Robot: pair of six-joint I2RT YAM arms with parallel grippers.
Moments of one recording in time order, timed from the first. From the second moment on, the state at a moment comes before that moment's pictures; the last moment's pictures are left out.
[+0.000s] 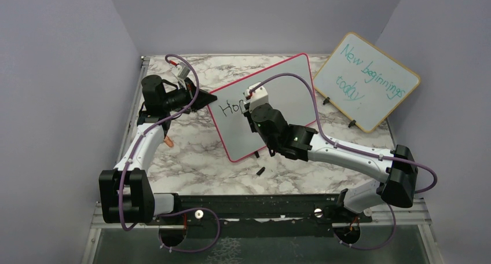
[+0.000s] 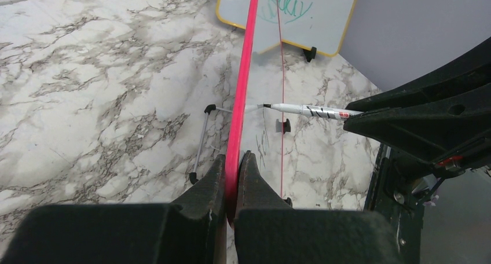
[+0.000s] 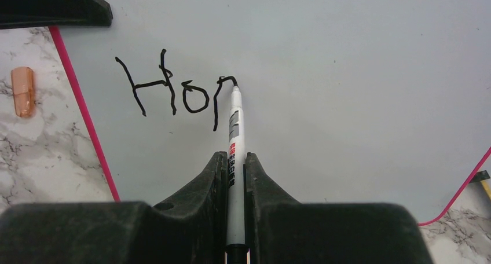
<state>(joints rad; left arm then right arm) 0.00 1.29 0.87 0.24 1.03 -0.26 1.09 1.45 1.19 -0.12 0.68 0.11</state>
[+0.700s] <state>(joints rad) 0.00 1.29 0.87 0.24 1.02 -0.26 1.08 1.44 1.19 -0.18 0.62 0.16</state>
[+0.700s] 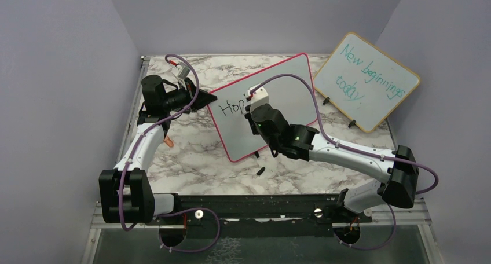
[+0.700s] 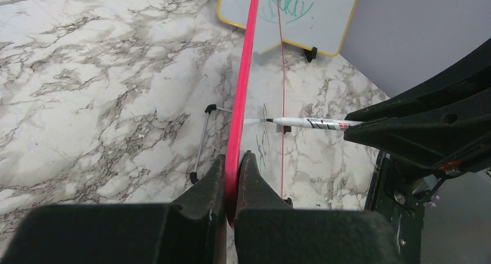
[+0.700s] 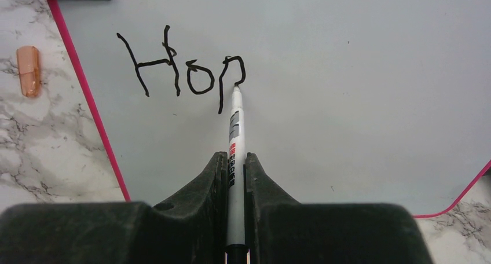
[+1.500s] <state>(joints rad) 0.00 1.29 0.87 0.23 1.03 -0.25 1.08 1.41 1.18 -0.20 0.58 0.16</state>
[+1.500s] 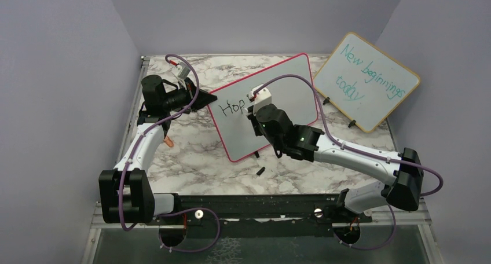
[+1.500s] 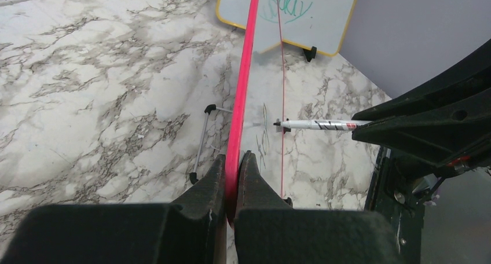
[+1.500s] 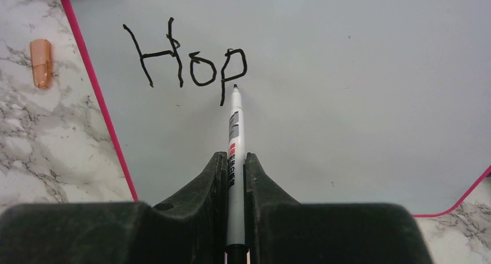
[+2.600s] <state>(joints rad) 0.00 1.29 0.88 0.23 1.03 -0.25 1.02 1.38 1.14 -0.15 0.54 0.16</state>
